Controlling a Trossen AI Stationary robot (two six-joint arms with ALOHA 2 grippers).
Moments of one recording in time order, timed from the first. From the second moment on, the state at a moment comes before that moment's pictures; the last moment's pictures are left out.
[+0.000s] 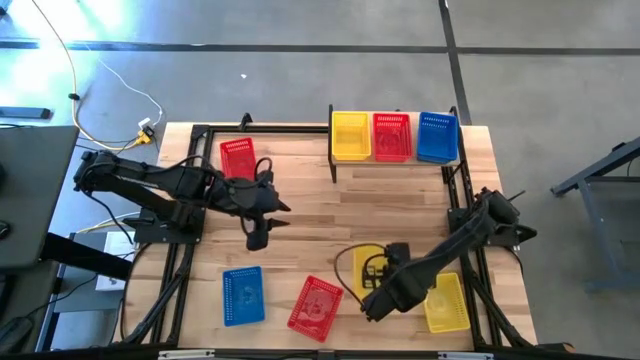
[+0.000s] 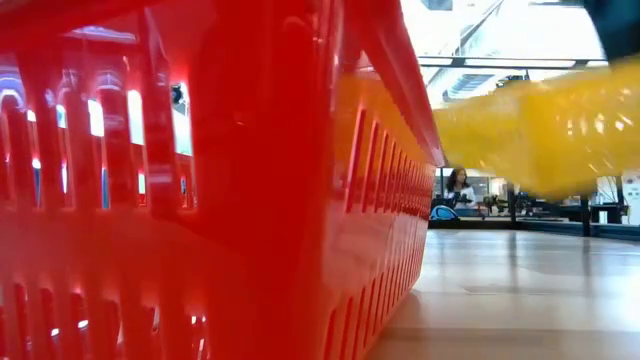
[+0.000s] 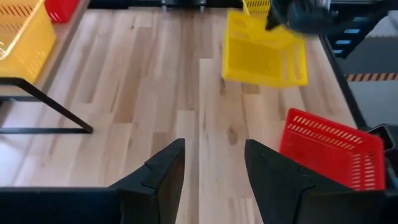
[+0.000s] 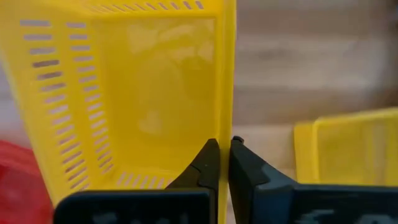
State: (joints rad) left arm -0.08 1.20 1.14 -0.63 -0.15 -0.13; right arm 0.64 1.91 1.67 -1.50 0.16 2.22
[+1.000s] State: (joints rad) left arm -0.28 1.30 1.14 -0.57 -0.53 -0.06; right arm 0.28 1.91 1.82 -1.20 0.74 1.61
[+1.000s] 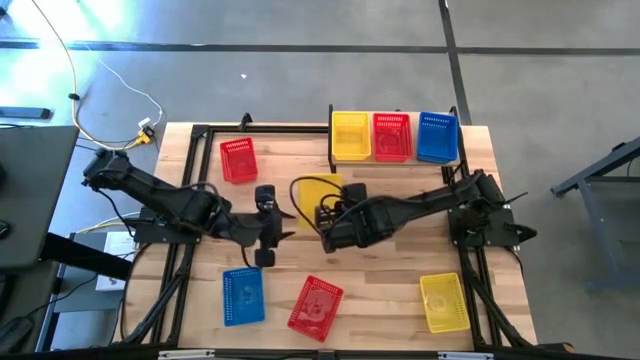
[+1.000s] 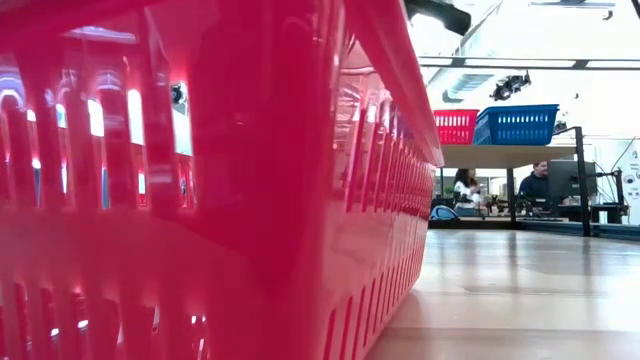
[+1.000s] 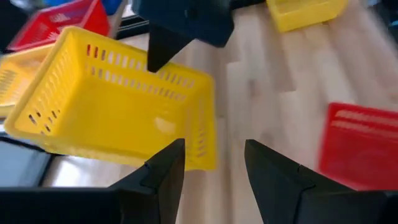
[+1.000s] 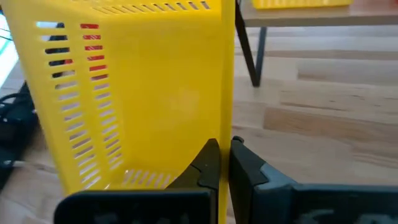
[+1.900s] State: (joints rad) left arm -0.30 1.53 1.14 -0.58 -0.78 0.17; right arm 0.24 1.91 1.82 -1.02 0.74 1.48
